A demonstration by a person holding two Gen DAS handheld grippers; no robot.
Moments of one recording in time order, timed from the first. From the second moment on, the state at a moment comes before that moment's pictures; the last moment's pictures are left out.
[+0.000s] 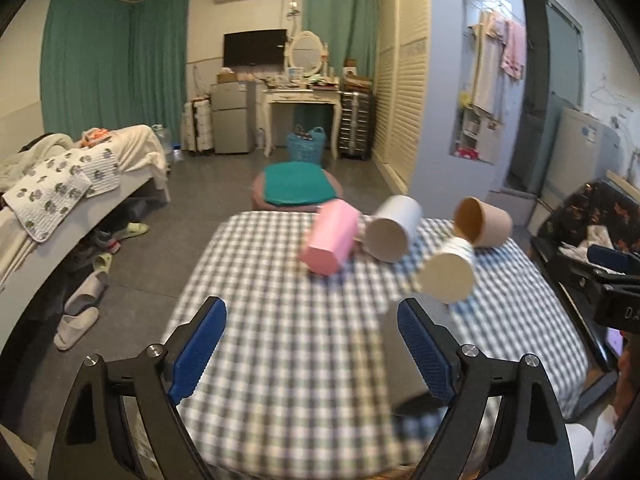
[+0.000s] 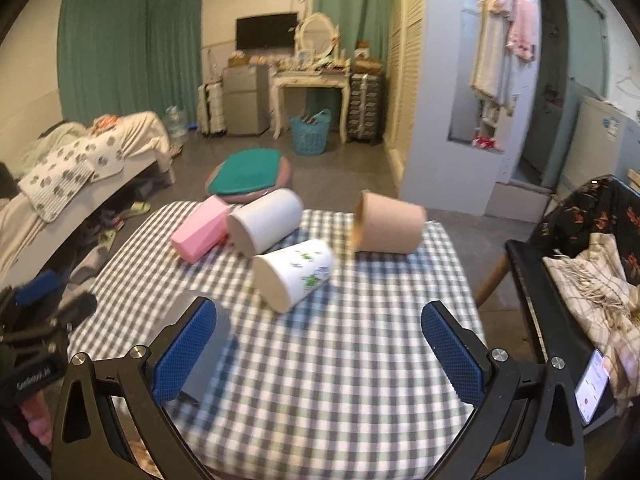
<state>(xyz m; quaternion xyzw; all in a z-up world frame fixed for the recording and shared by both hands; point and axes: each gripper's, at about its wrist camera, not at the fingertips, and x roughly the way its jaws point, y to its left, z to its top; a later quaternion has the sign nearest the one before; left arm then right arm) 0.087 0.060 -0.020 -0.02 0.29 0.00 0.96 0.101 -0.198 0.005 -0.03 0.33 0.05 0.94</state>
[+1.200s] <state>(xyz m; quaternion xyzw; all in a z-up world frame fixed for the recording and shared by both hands) 0.152 0.121 -0.082 -0.07 0.36 0.00 0.93 0.236 -0.083 -0.114 0.05 0.64 0.17 0.75</state>
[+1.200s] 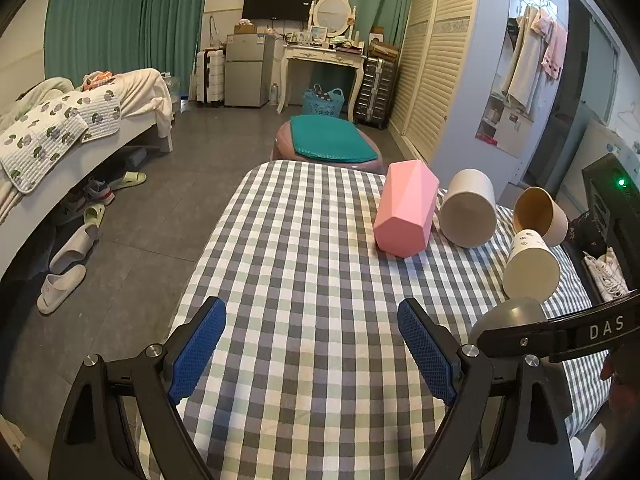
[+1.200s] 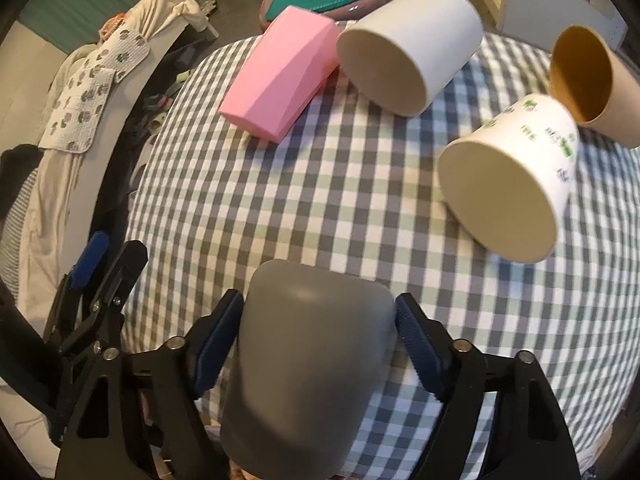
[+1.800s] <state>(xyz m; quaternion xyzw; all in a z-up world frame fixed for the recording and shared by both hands) 0.136 0.117 -0.065 -0.07 0.35 0.02 0.94 0.182 -0.087 -0.033 -0.04 0.45 0.19 0.87</state>
